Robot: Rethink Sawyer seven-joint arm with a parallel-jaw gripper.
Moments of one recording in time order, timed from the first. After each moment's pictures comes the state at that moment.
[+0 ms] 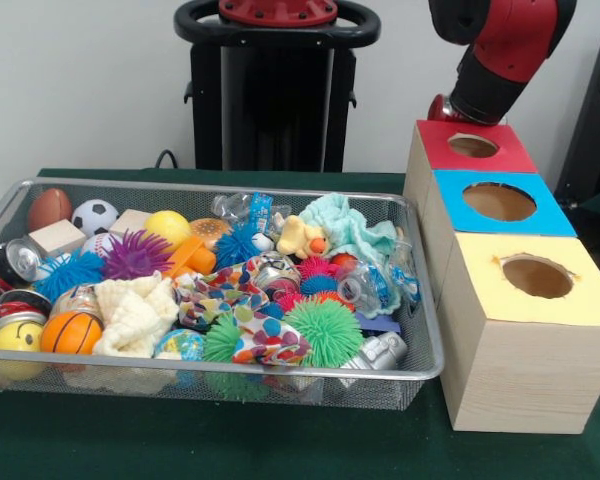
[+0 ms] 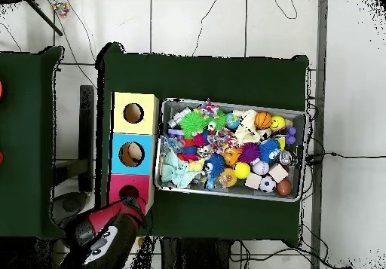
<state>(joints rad) 0.41 -0.48 -0.15 1.89 -0.13 0.44 2.22</state>
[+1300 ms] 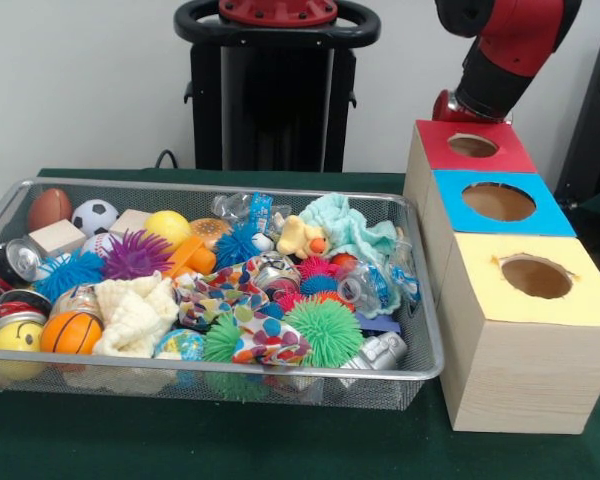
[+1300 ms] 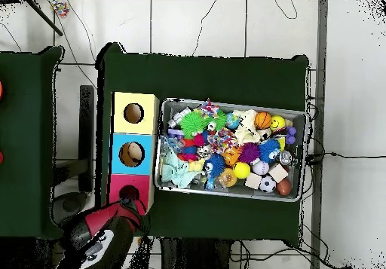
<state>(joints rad) 0.43 -0.51 -0.15 1.89 -0.11 0.46 2.22</state>
